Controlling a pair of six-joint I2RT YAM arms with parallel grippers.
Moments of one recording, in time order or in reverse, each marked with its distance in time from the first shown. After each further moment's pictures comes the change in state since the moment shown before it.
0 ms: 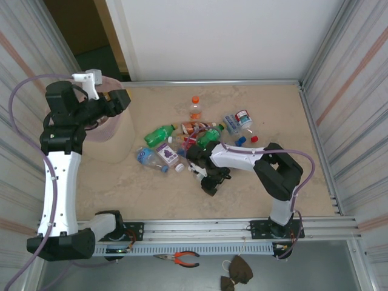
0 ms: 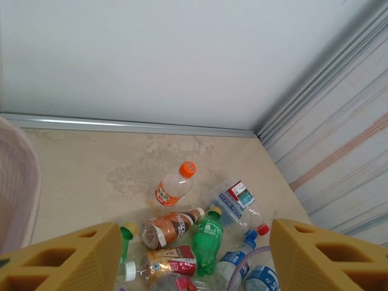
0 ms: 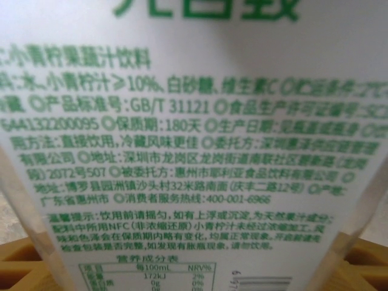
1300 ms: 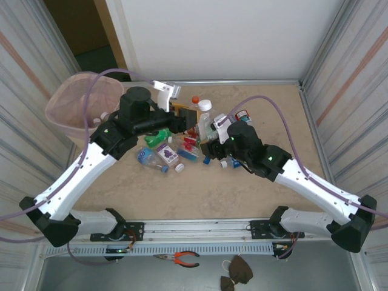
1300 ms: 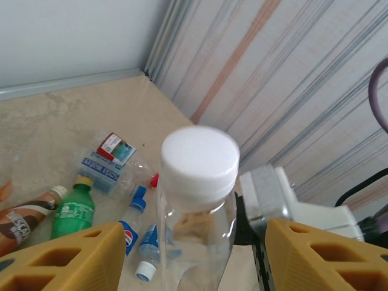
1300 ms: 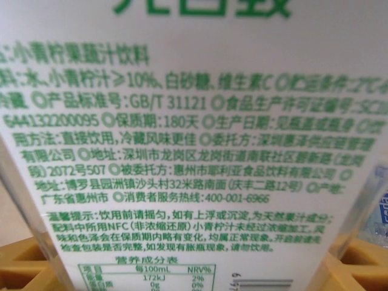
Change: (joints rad) left arm -0.764 0.153 0.019 0.155 -0.305 -0.083; right arm -0.089 -0.753 -0.152 0.608 0.048 0.172
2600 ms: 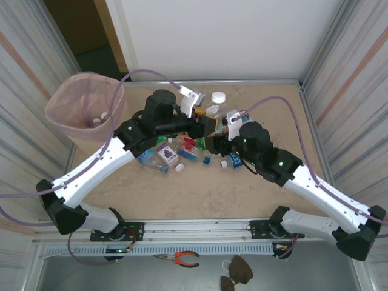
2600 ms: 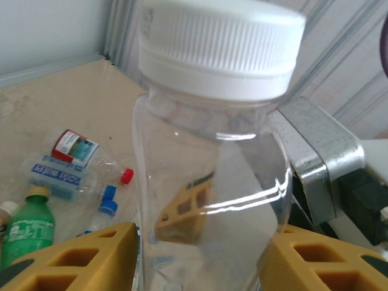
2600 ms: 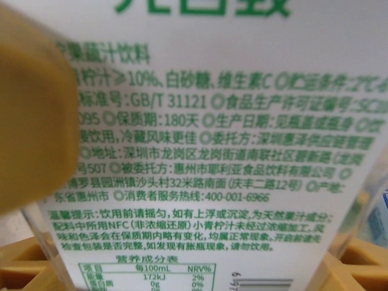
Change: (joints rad) left arm -0.105 0.123 0.035 0.064 0.028 0.077; right arm -0.010 -0.100 -0.023 0.071 -0.011 0.107
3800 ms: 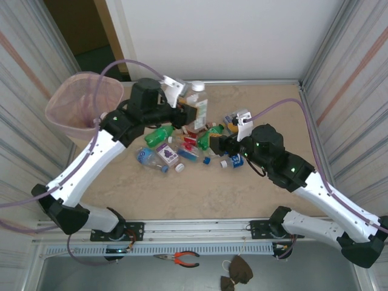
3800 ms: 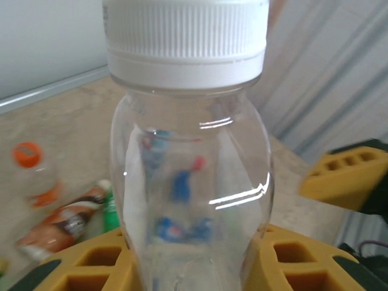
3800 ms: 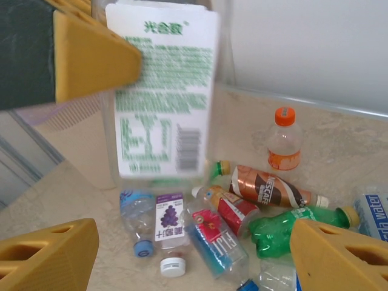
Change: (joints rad) left arm 0.190 -0.014 0.093 -0.222 -0.038 0.142; right arm -0.005 -0.084 0.000 -0.011 0.019 0.004
